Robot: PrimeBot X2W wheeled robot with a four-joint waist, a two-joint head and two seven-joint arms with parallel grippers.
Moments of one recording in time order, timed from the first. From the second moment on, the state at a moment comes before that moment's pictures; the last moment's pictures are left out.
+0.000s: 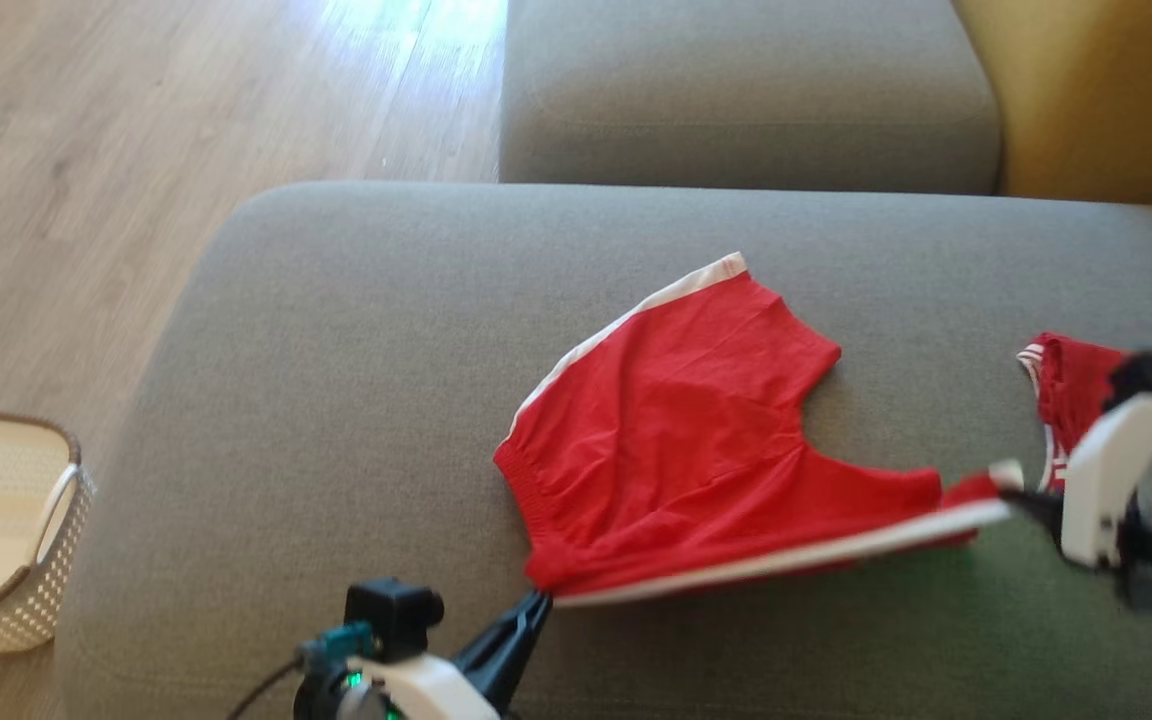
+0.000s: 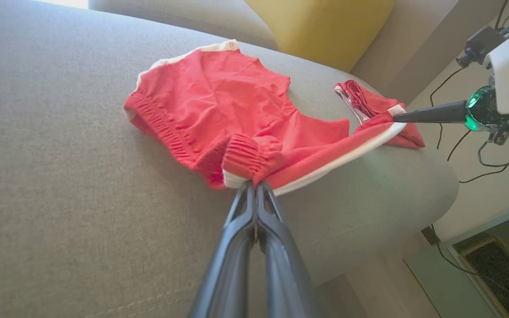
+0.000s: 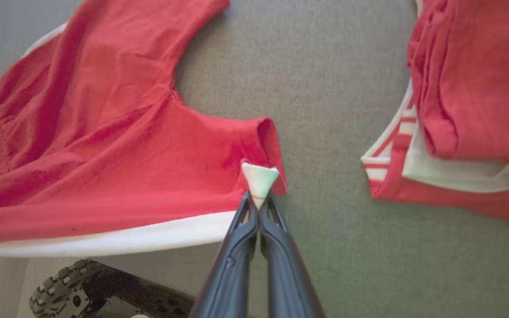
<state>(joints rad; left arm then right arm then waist) 0.05 0.23 -0.66 0.07 -0.60 0.02 0.05 -0.32 -0.47 0.15 0.52 0.76 0.13 0.77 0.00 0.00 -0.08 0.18</state>
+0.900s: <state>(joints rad) -0.40 0.06 -0.63 0.38 -0.58 -0.03 -0.08 -0.95 -0.24 -0.09 0.80 0.28 0.13 0.71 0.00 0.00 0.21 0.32</state>
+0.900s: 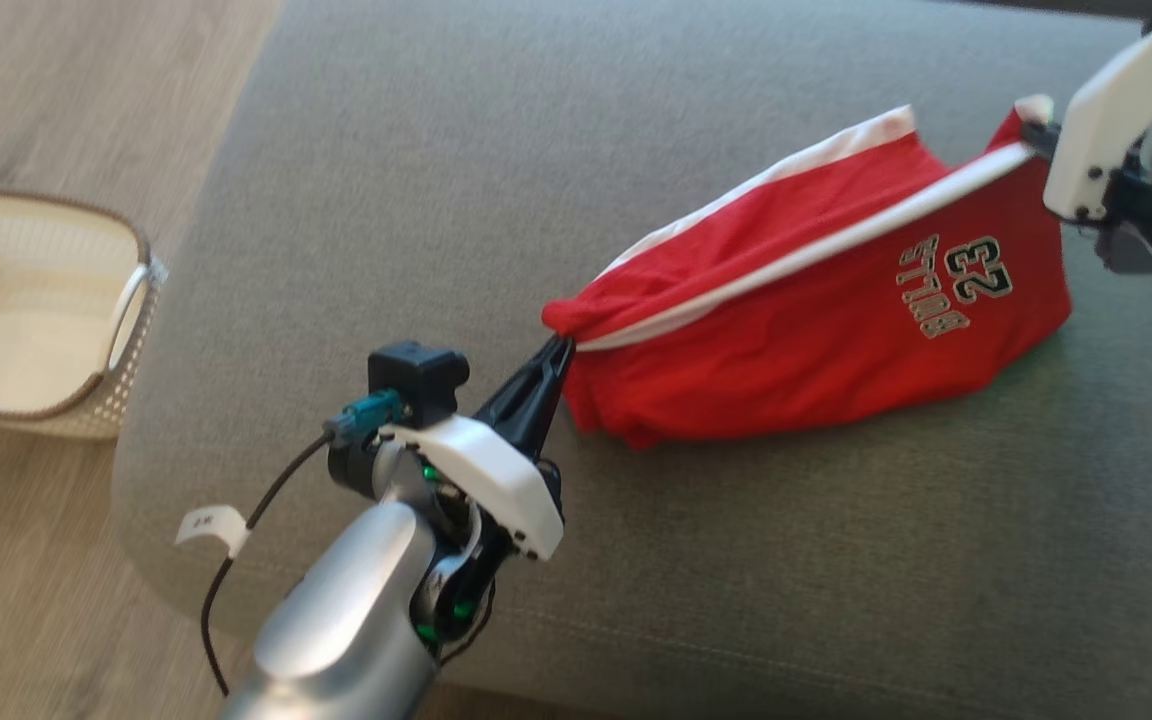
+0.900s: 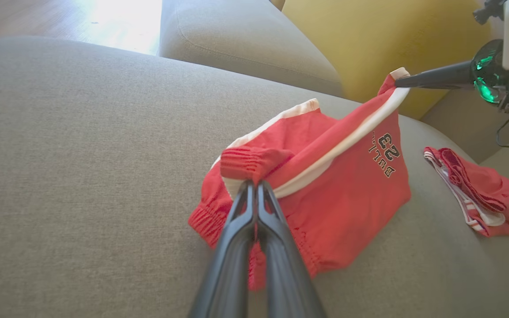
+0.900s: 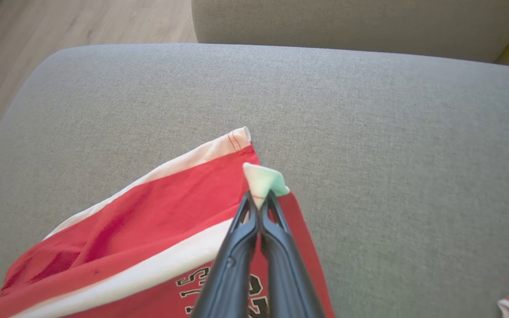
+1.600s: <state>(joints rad) -0.59 0.04 -0.77 0.57 -0.74 -0.02 -0.20 -1.13 -0.22 -0.07 1.08 0.20 0.13 0.47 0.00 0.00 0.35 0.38</state>
